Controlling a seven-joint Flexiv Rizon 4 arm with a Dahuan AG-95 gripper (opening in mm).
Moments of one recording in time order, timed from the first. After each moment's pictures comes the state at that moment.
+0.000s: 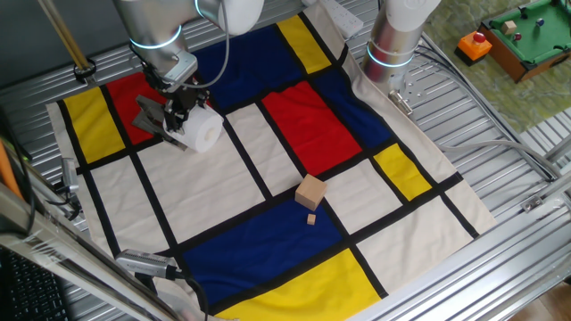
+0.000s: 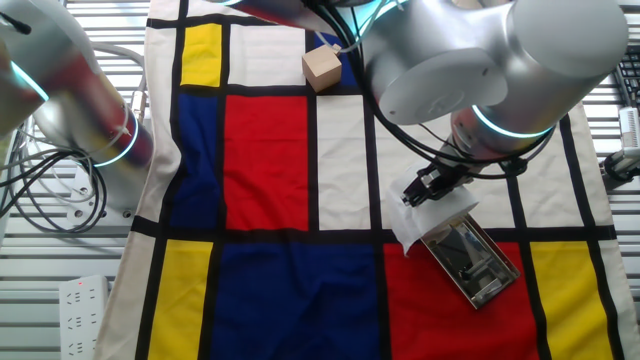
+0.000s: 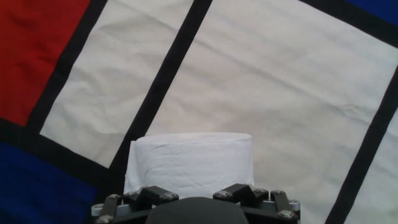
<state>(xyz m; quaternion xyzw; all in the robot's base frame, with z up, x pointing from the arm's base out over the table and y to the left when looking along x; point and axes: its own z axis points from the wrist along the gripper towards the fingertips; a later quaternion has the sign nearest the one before) 0.556 -0.076 0.090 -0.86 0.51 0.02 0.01</state>
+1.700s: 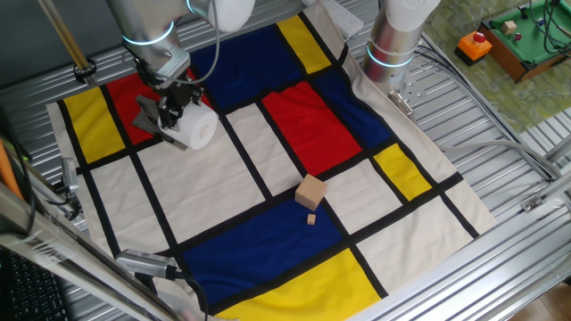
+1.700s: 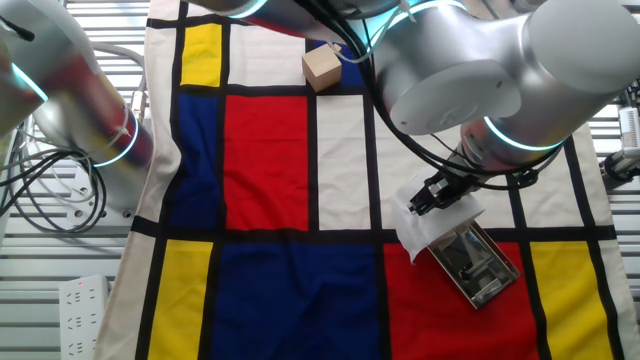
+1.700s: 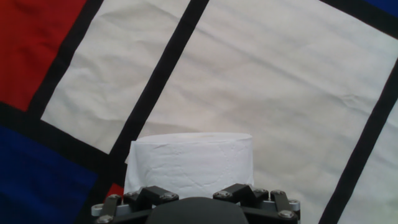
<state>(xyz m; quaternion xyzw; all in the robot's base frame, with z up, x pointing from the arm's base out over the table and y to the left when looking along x) 0.564 -0.090 0.091 -0.86 0.51 0.03 0.01</state>
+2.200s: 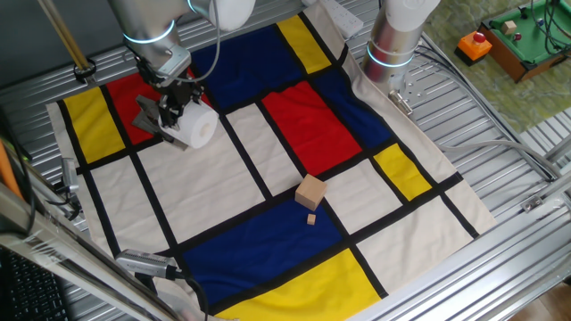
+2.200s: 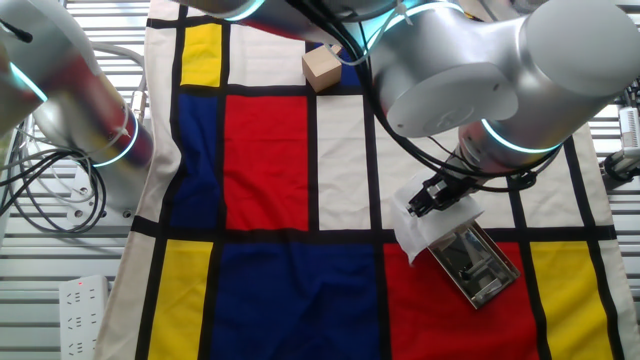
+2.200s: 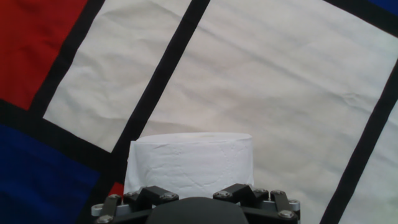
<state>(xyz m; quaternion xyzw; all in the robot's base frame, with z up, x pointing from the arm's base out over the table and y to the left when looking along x) 0.565 -0.093 0.090 -0.86 0.50 0.02 0.01</state>
